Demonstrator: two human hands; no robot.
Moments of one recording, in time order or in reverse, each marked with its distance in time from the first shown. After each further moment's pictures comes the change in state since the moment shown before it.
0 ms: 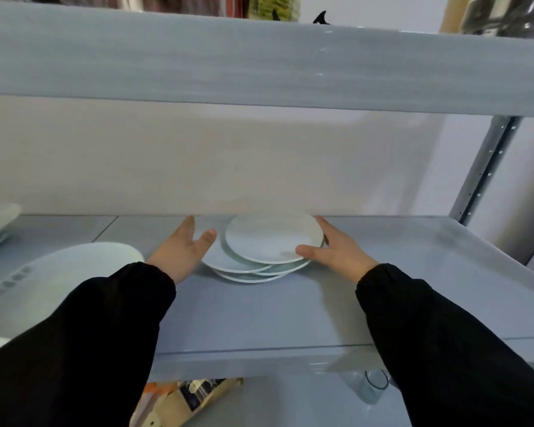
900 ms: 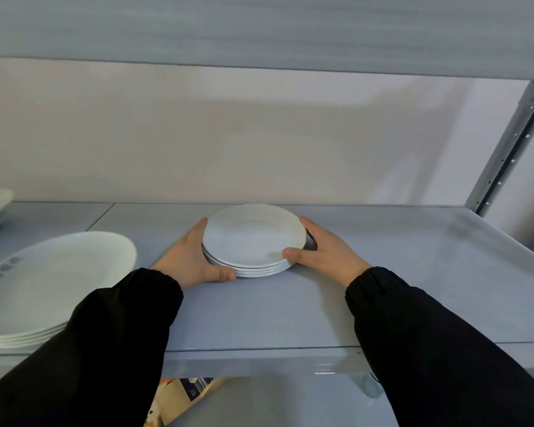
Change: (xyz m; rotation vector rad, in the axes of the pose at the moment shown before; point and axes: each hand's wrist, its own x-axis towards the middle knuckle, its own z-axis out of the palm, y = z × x) left_hand 0.005 -0.020 0.024 -0.041 -0.136 0.170; right_hand 0.009 0.013 0.027 -0.016 -0.076 -0.028
